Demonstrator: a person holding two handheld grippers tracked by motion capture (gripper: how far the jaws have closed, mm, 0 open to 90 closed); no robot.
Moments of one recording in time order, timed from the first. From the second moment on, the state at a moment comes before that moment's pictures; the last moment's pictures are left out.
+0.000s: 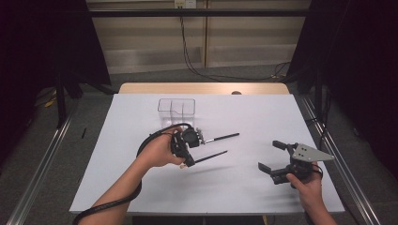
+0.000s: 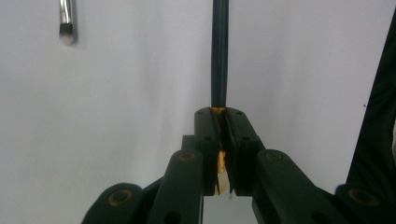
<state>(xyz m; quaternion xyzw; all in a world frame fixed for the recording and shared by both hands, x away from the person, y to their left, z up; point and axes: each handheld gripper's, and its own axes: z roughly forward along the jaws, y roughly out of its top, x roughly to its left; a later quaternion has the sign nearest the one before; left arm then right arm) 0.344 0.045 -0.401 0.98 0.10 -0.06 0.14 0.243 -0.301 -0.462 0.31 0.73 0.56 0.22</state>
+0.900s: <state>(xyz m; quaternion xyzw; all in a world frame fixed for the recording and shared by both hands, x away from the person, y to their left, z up) 0.344 0.026 -0.396 0.99 0.07 -0.07 0.14 0.265 -0.275 -0.446 0.27 0.78 0.54 0.16</state>
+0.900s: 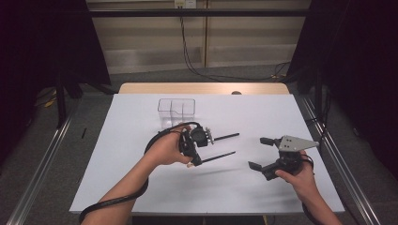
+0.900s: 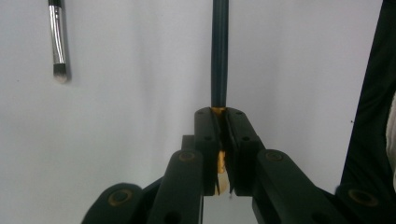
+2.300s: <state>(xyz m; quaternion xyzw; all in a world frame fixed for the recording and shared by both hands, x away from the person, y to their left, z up) 0.349 0.012 -0.398 0.99 0.06 -0.09 0.13 0.307 -0.210 -0.401 0.20 0.92 0.34 0.05</state>
